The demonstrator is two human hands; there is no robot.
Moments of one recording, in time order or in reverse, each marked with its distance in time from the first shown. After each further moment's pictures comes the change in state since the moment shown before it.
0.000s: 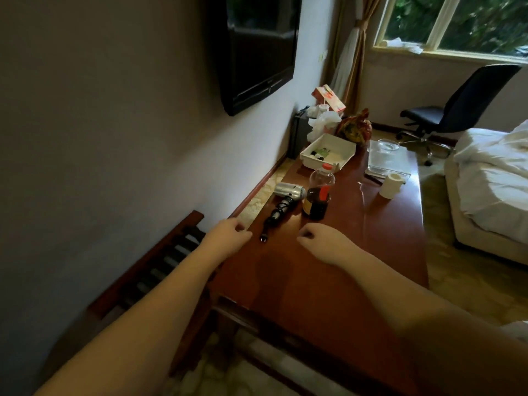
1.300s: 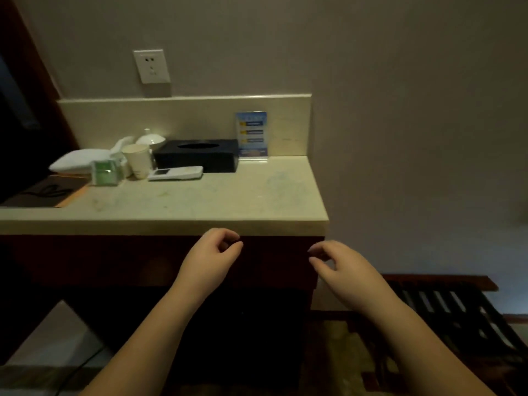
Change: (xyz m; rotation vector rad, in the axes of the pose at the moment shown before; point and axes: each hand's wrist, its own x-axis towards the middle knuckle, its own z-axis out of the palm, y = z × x) left_hand -0.675 -0.259 -0.190 -0.174 1.103 -0.638; right_hand -0.357 -0.454 0.228 0.031 -0.323 -1.133
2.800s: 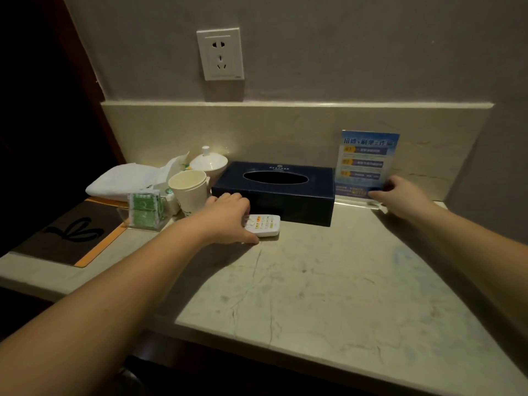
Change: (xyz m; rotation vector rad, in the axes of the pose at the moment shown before) left_hand 0.340 -0.114 -0.118 0.849 -0.303 0.090; right_hand 0.443 -0.007 0.048 0.174 0.030 0.226
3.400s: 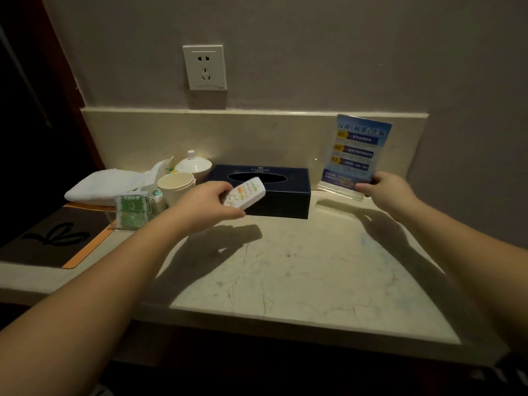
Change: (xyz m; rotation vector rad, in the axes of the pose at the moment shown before) left_hand -0.045 0.003 -0.028 -0.439 0.213 -0.007; right_hand -0.064 -0.021 -0.028 0.156 0.145 0.025
